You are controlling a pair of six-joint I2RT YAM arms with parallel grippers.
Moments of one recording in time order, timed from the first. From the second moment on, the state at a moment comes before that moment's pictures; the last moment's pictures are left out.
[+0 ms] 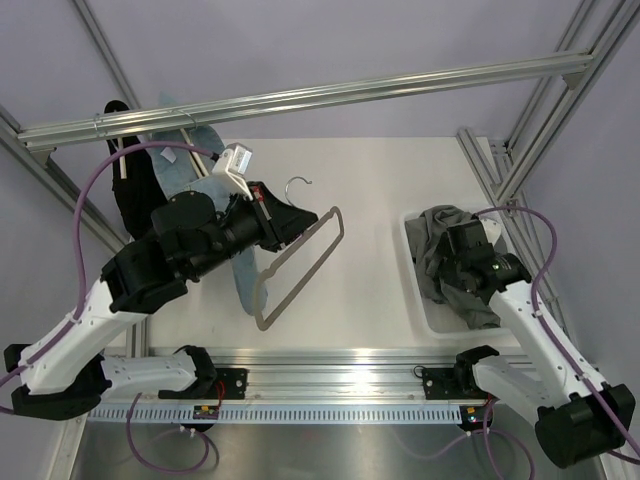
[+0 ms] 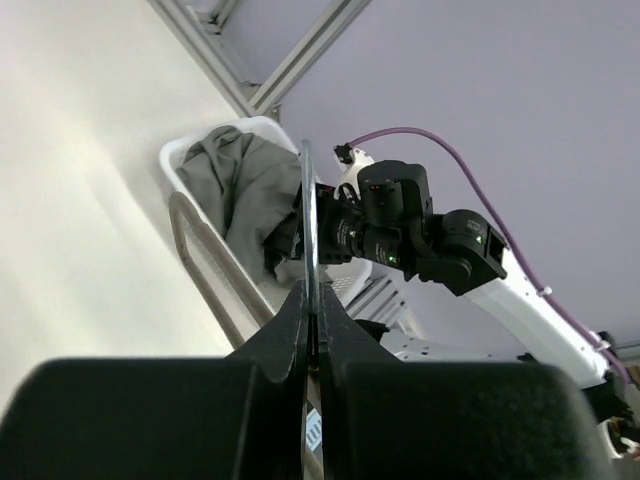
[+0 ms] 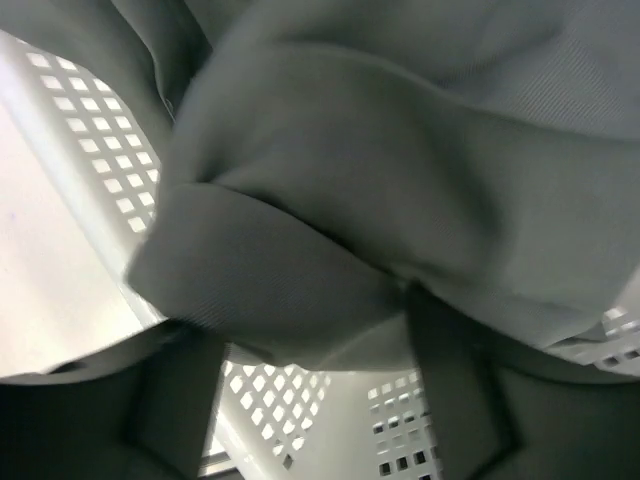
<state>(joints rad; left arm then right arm) -1.02 1.02 1.52 -0.61 -0.15 -0.74 0.30 0.92 0.83 -0.87 0.34 0.63</state>
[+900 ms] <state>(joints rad) -1.27 1.52 1.89 -1.16 -0.93 -0.77 1.25 1.12 1.74 -1.06 0.15 0.75</state>
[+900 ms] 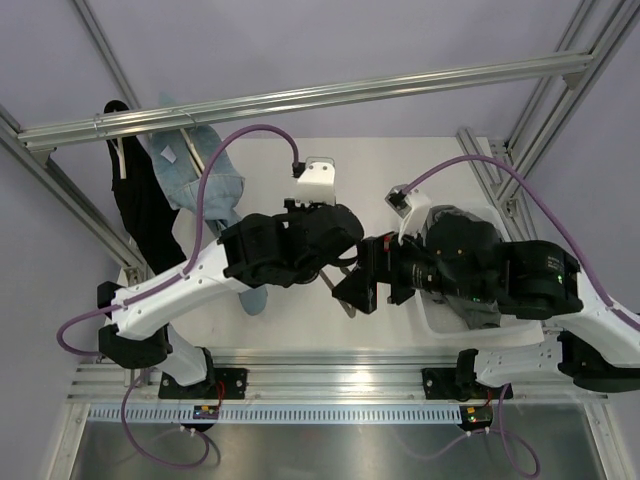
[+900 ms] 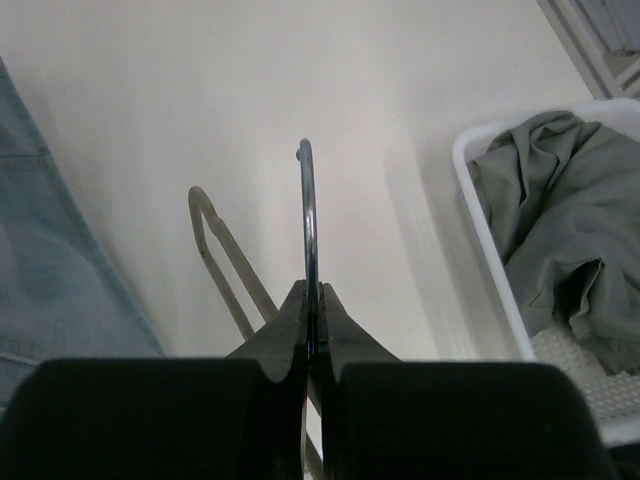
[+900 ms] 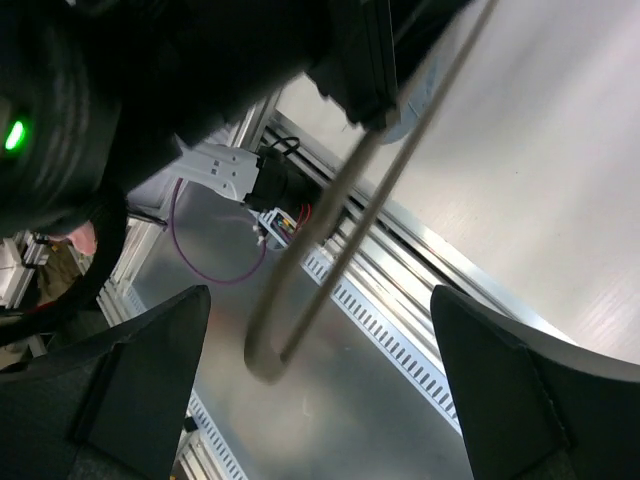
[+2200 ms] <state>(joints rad) -1.27 1.55 2.13 -1.36 -0.84 -0.88 1.41 0.97 1.42 -0.92 0.50 0.72</state>
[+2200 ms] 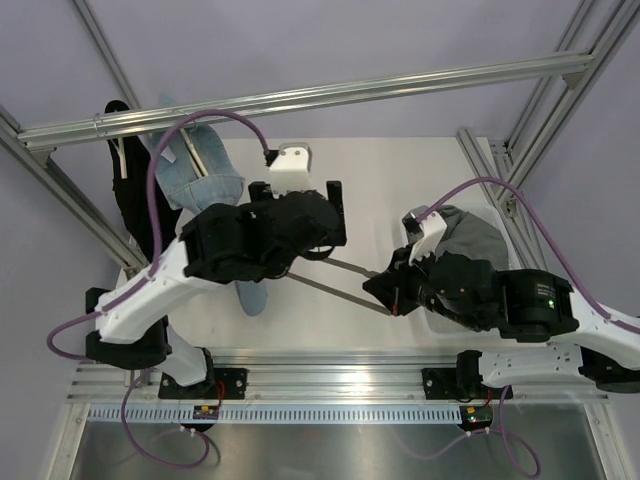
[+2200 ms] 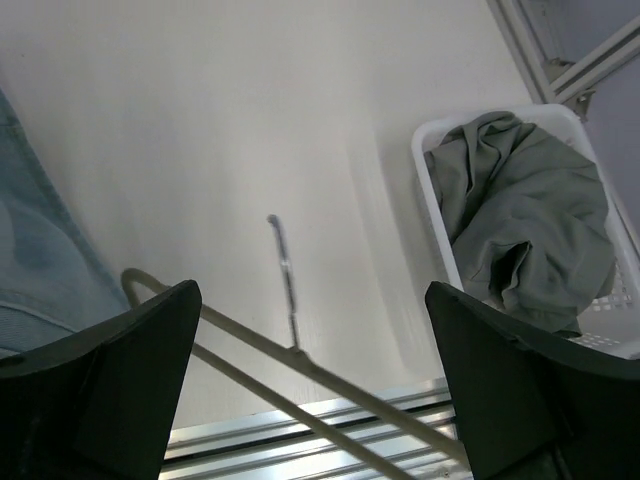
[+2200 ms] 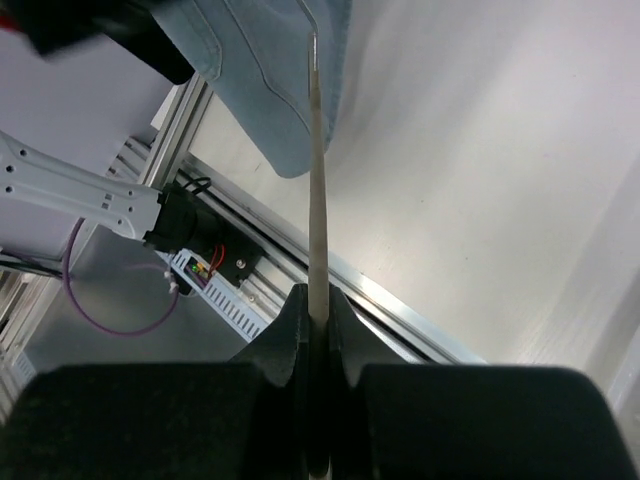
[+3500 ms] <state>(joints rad) -1.27 0.97 1.61 -0.67 0.56 -0.14 1.41 0.66 1.37 -0.87 -0.28 0.79</state>
